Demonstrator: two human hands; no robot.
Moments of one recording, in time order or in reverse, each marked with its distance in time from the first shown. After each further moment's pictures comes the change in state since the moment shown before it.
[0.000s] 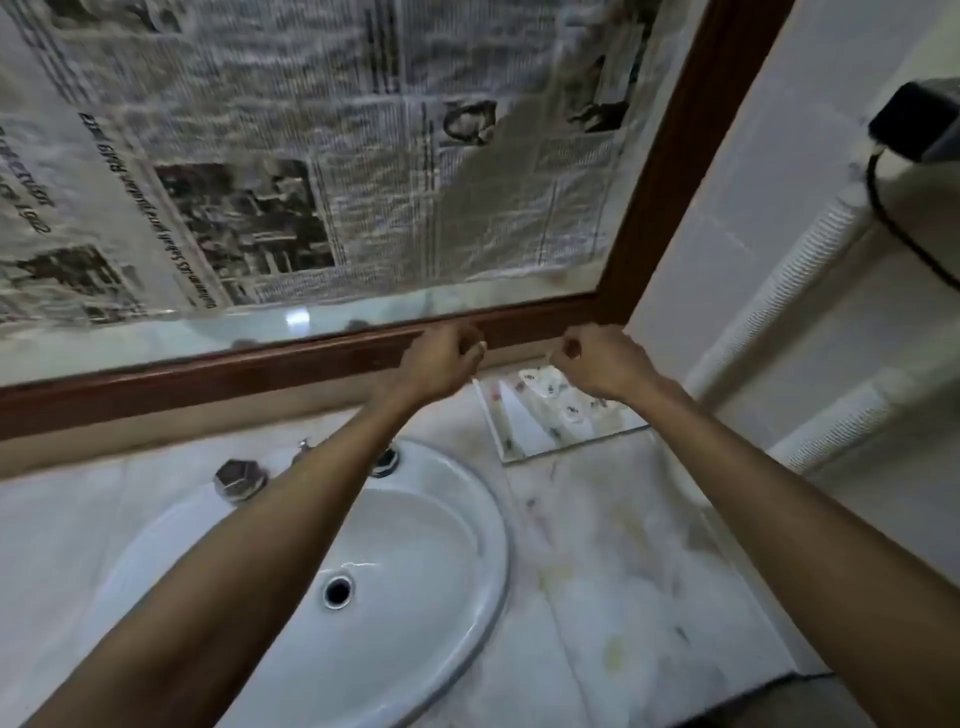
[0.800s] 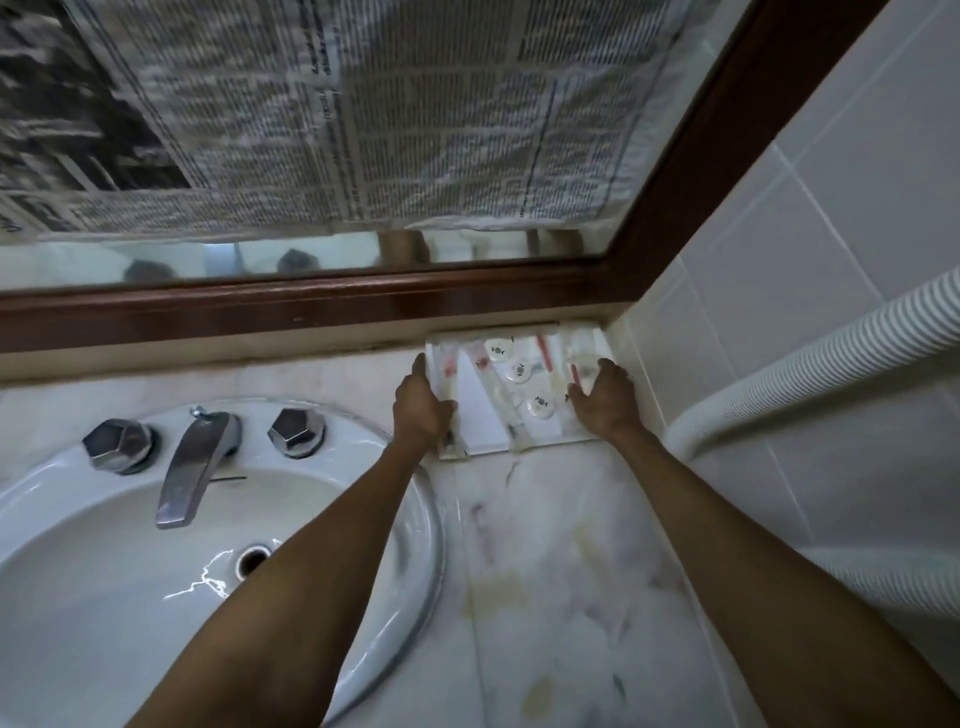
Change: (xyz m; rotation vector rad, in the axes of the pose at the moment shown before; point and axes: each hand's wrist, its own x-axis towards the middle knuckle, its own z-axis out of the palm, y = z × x) left_hand 0.036 -0.062 0.186 -0.288 0.054 -0.629; right_hand 0.109 0.164 0.144 0.216 -0.063 0.305
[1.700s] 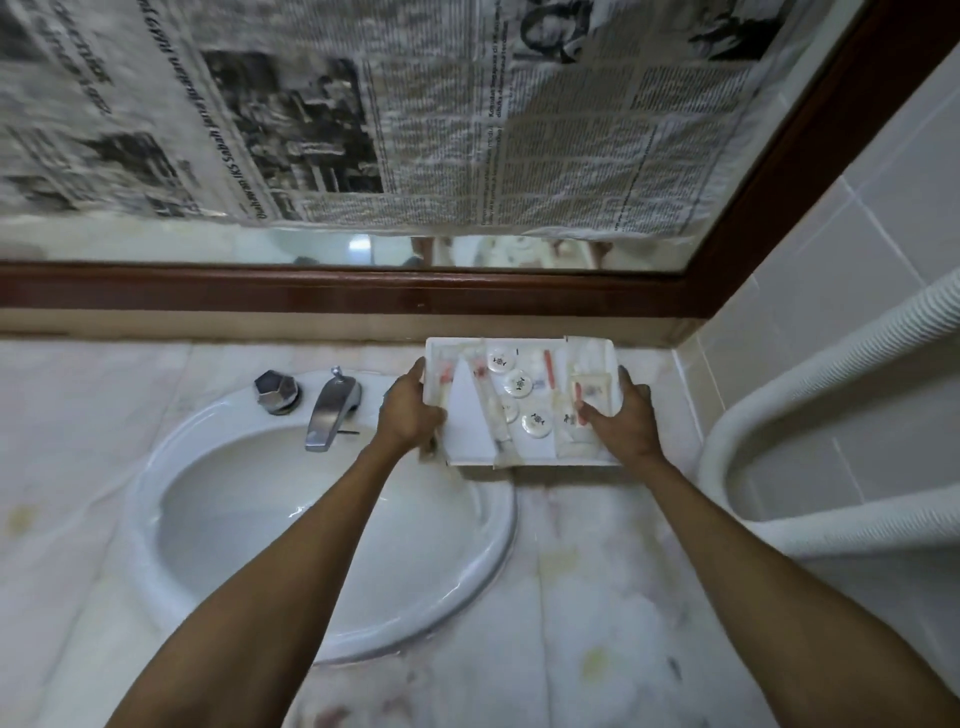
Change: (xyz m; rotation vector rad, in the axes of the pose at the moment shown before) left_hand -0.099 -0.050 -0.139 -0.020 0.091 0.002; right_hand -0.088 -0.042 0.034 0.238 0.014 -0.213
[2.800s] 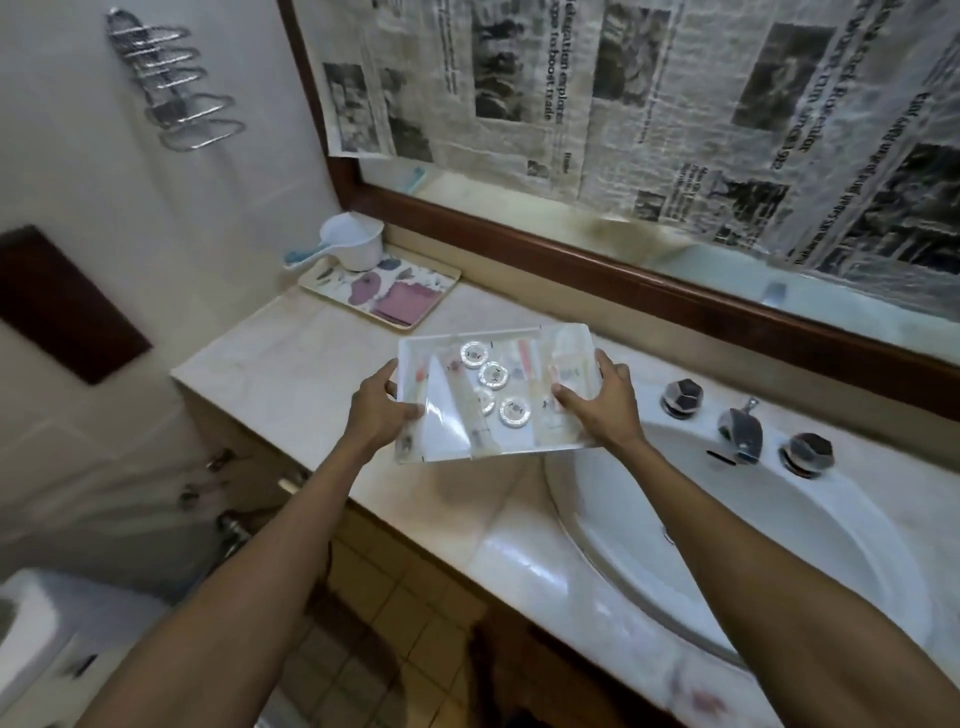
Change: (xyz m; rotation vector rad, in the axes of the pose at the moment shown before) left_hand -0.250 -0.381 -0.438 -0.296 0.562 -0.279; right_hand -0.287 -0.386 0.366 0.088 -0.377 -0.602
